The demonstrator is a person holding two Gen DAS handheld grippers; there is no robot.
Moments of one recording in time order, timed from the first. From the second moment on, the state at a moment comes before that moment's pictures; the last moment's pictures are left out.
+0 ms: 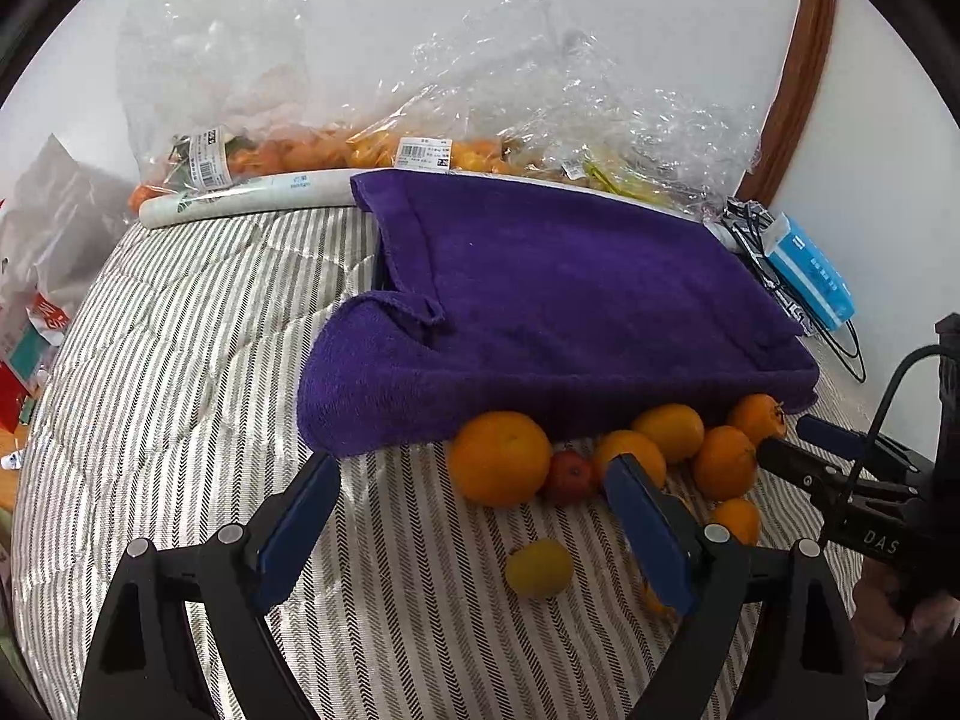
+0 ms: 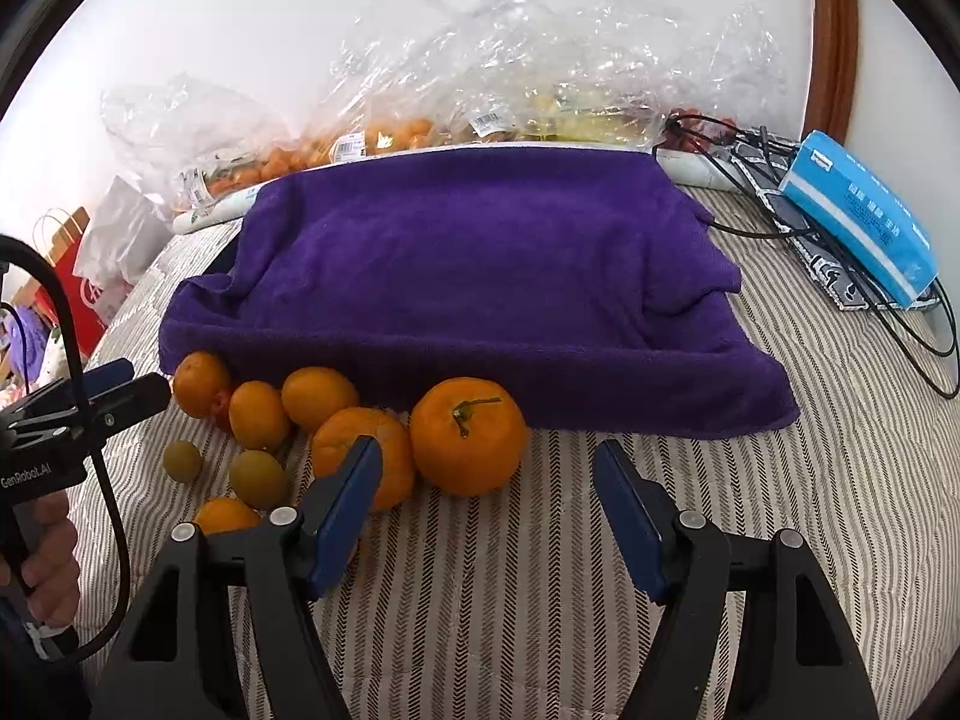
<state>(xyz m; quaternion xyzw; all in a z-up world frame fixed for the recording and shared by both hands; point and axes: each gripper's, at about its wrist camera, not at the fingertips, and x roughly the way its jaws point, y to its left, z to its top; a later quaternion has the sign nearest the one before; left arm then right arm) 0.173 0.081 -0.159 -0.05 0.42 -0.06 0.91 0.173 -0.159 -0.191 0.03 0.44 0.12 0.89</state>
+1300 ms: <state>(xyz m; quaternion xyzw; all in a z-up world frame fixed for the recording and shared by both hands) 0.174 0.071 -0.173 -0.05 0.46 -0.09 0.88 0.157 -0.155 -0.200 0.02 0.46 0.18 0.87</state>
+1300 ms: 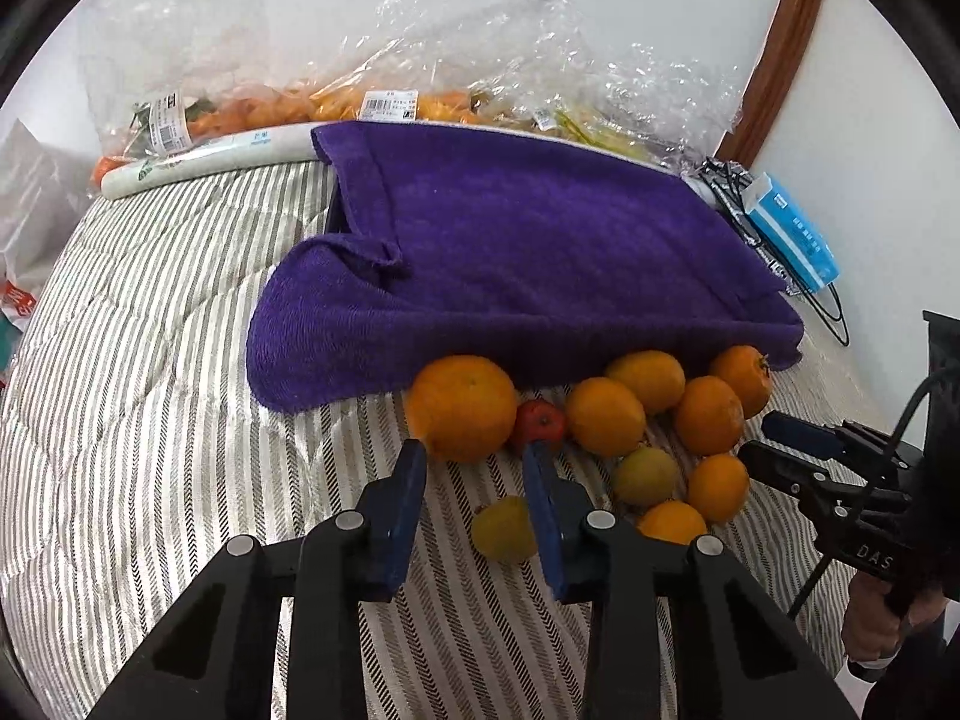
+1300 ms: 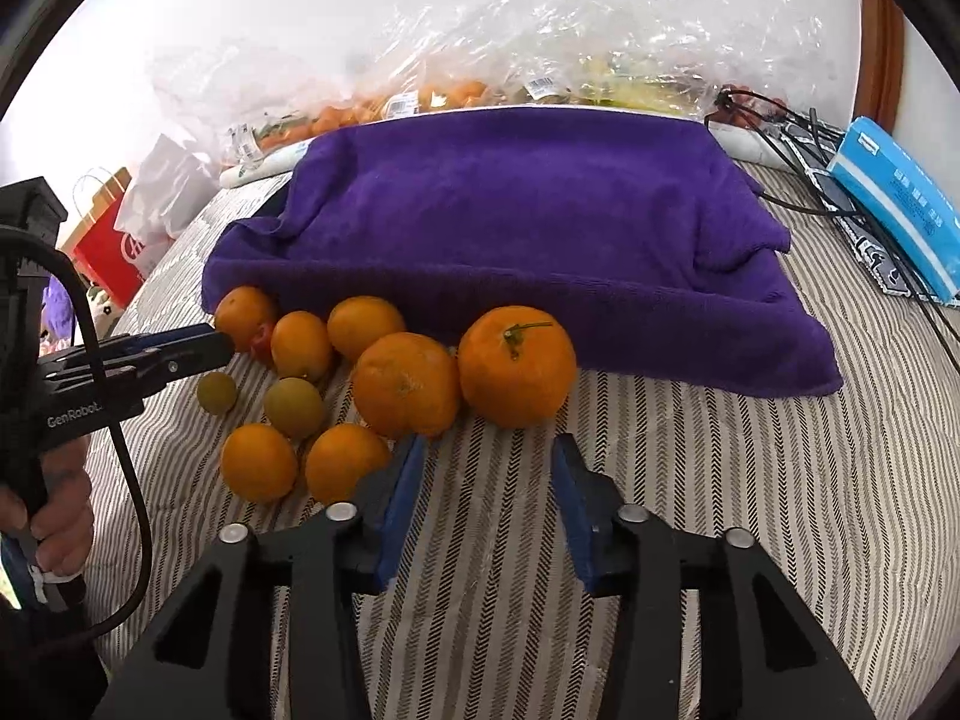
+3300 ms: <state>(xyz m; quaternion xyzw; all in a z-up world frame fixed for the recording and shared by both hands) 0.179 0.085 -0.175 -0.10 0.45 -0.03 0.89 0.188 -0.162 -0.201 0.01 0.41 0.15 0.90</state>
